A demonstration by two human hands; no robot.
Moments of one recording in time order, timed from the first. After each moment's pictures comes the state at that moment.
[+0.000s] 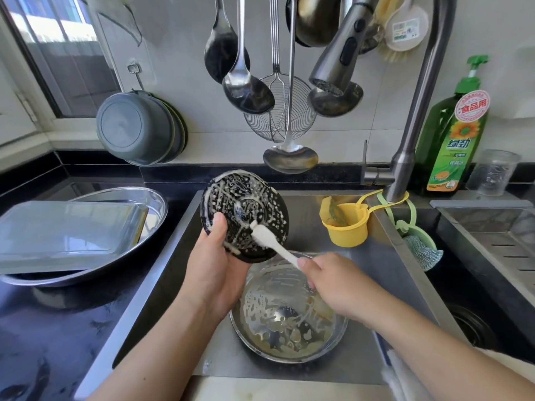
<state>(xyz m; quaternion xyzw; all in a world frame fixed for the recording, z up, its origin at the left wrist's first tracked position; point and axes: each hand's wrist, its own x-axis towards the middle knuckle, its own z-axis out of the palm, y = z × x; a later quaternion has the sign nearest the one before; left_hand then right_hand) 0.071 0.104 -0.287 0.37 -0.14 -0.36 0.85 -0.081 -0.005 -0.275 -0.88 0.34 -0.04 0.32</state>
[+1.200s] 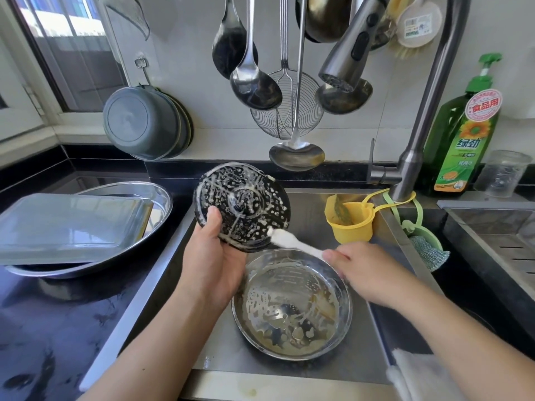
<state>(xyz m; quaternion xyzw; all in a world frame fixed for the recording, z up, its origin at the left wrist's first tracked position) 0.070 0.109 -0.274 0.32 -0.09 -0.34 0.88 -0.096 -0.040 -0.273 -0.90 0.36 -0.05 0.25</state>
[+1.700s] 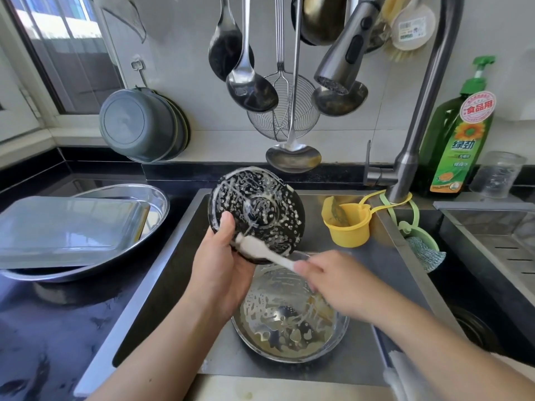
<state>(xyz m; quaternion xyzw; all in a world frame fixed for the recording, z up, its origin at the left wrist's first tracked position) 0.061 0.102 -0.283 0.36 -0.12 -0.36 0.85 -0.087 -0.006 -0.267 -0.91 0.28 -0.04 0.29</state>
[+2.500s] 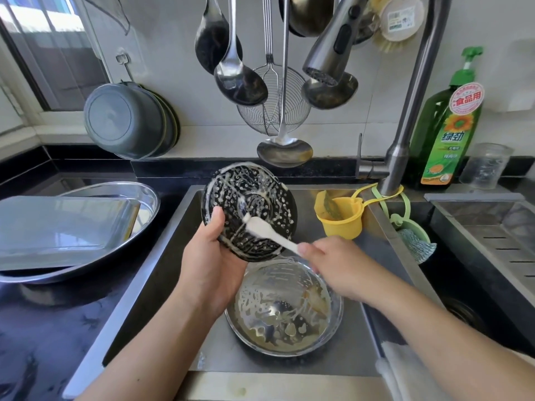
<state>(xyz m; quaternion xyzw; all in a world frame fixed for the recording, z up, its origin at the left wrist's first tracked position) 0.063 0.107 -0.283 0.37 -0.14 -0.38 0.83 -0.086 -0.023 -0.267 -0.89 0.33 -0.04 0.31</state>
